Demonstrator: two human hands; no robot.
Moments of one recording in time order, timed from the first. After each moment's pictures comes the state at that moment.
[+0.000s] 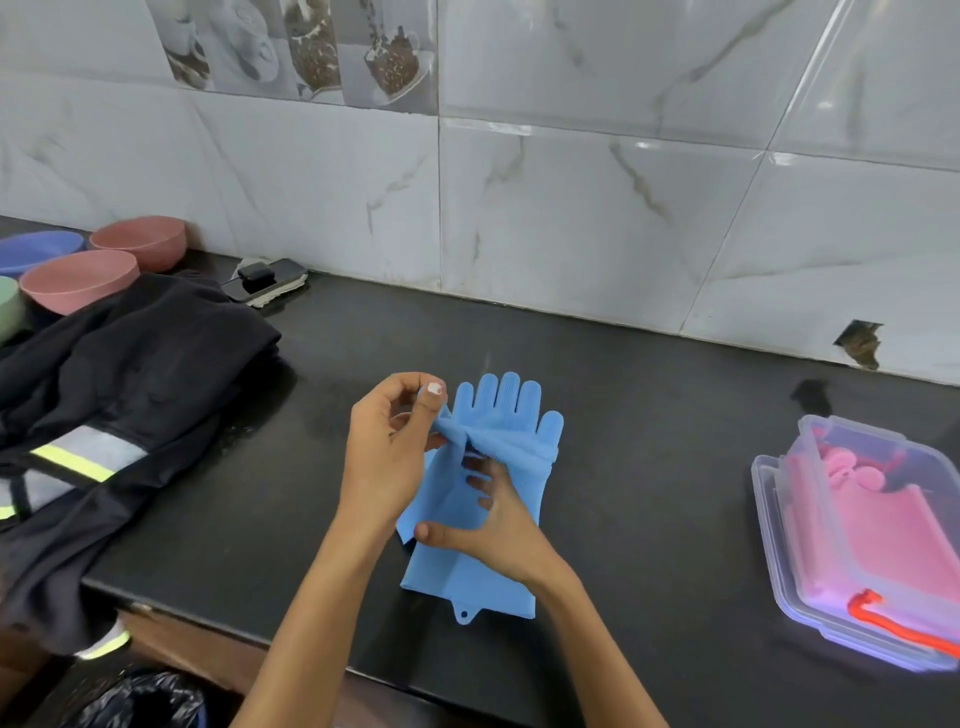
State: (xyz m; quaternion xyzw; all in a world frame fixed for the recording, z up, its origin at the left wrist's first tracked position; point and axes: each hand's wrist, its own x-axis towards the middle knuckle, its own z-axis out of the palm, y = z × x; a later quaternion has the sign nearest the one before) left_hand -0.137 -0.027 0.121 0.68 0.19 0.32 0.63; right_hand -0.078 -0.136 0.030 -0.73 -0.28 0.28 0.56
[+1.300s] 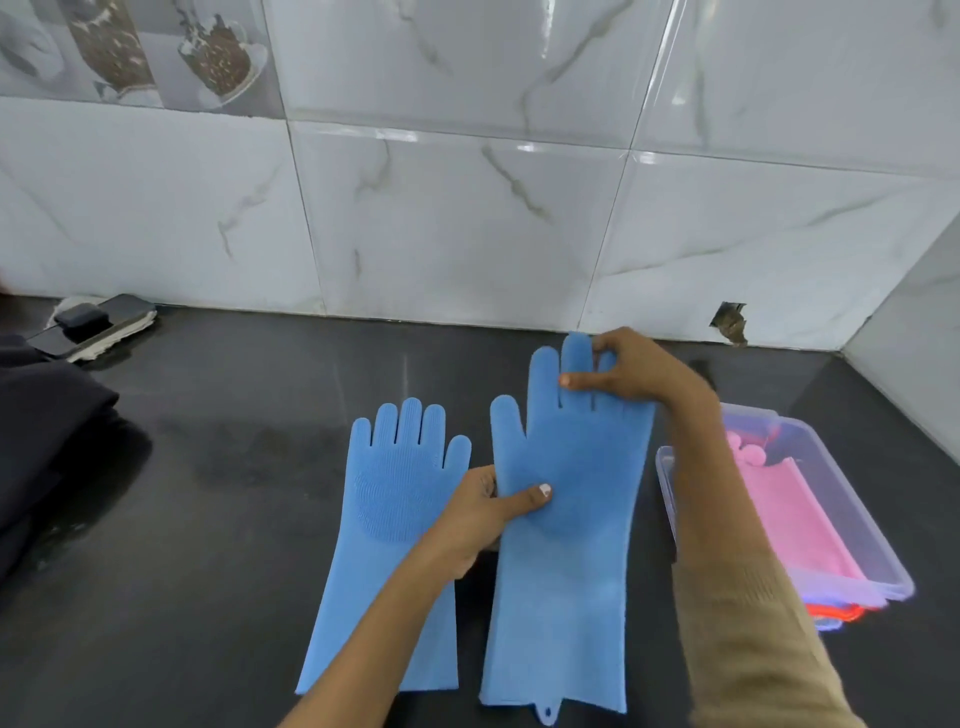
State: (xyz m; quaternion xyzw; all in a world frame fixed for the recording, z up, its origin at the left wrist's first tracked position) left_hand -0.021 -0.114 0.046 0.63 0.09 -0.12 0.76; right_hand 0.125 -0.272 0.156 -0.93 -0.20 0.12 0.30
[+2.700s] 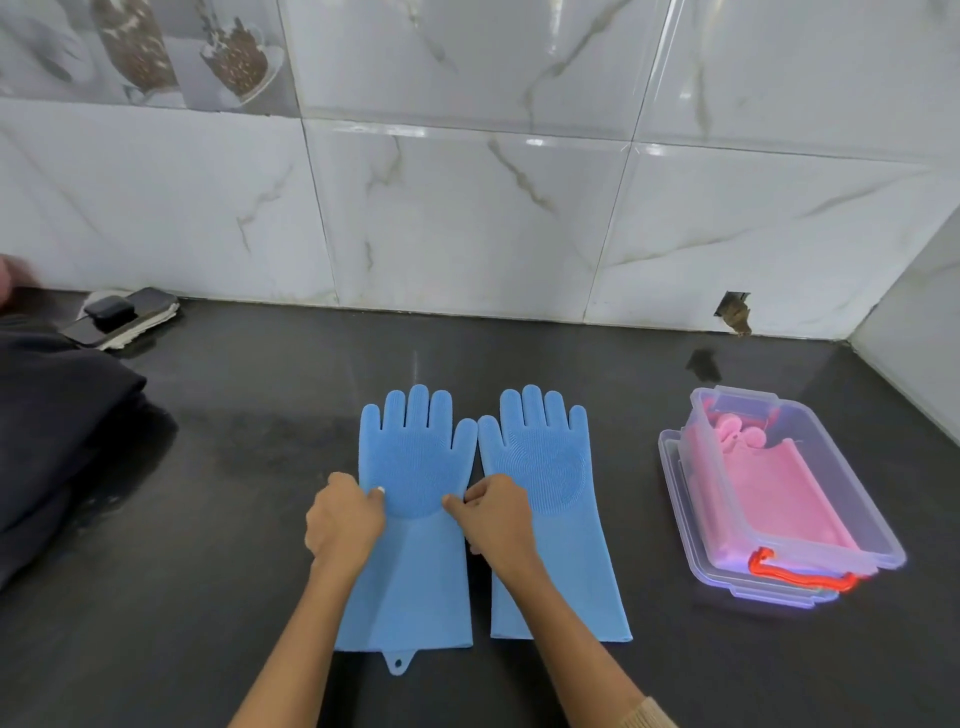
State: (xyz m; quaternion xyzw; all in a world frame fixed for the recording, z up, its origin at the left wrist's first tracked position) left_hand -0.064 -0.026 0.020 0.85 0.43 0.00 0.31; right_hand -0.023 -0.169 0.014 -0.88 -0.06 0.12 0.45
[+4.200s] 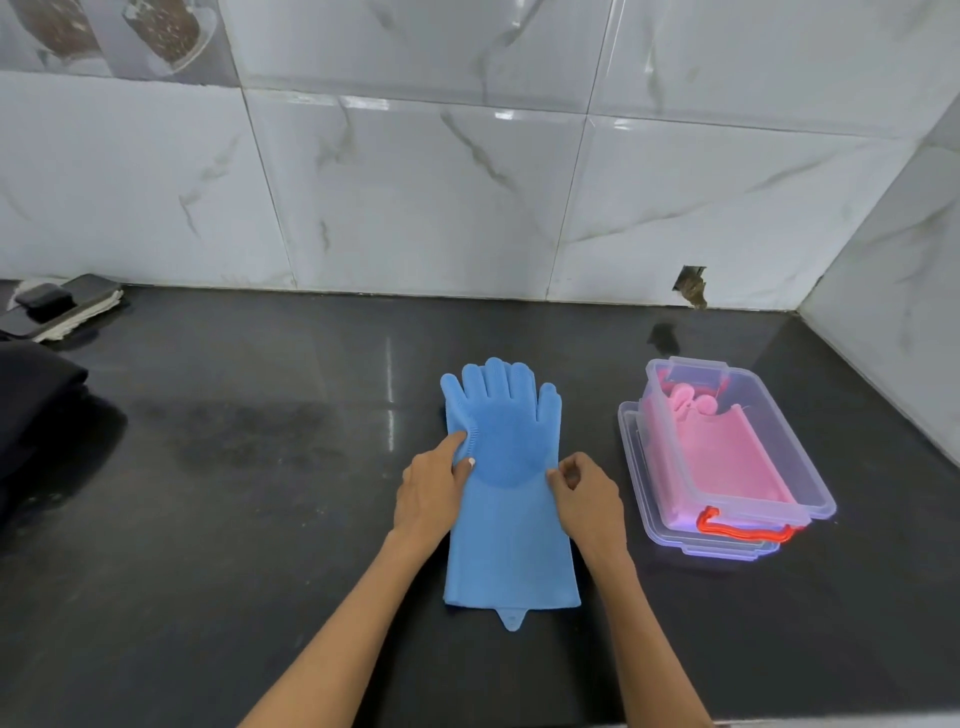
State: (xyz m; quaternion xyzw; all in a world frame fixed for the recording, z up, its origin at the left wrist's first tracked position) left_hand -0.026 -0.116 -0.004 0.92 0.12 0.08 0.38; right_hand -0.007 -0.288 0.013 -0.90 0.06 0.04 0.42
